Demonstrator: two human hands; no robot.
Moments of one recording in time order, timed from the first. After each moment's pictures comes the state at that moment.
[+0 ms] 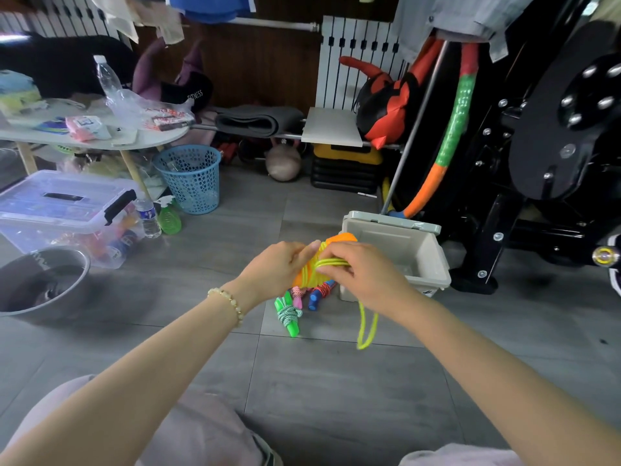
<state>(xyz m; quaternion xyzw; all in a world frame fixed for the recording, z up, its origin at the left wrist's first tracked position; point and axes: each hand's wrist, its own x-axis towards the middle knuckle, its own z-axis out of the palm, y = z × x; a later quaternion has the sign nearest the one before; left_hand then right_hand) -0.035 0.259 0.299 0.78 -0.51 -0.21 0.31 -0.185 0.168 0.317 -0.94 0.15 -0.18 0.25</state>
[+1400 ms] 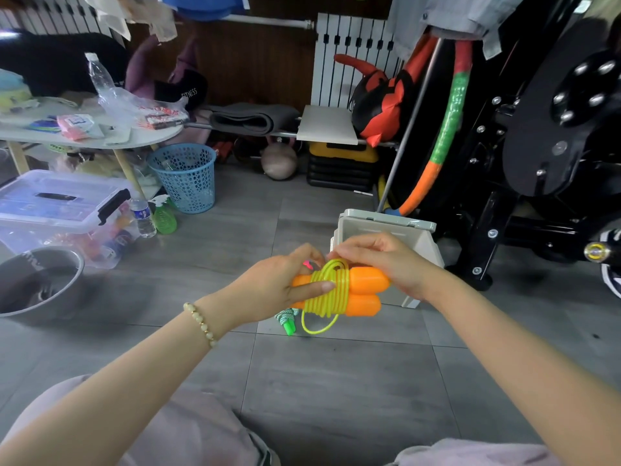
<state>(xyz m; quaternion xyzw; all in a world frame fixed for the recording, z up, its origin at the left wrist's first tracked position) -0.054 0.288 0.313 0.68 -0.65 -0.18 0.28 -0.208 0.148 0.339 -0.77 0.18 -0.09 0.60</state>
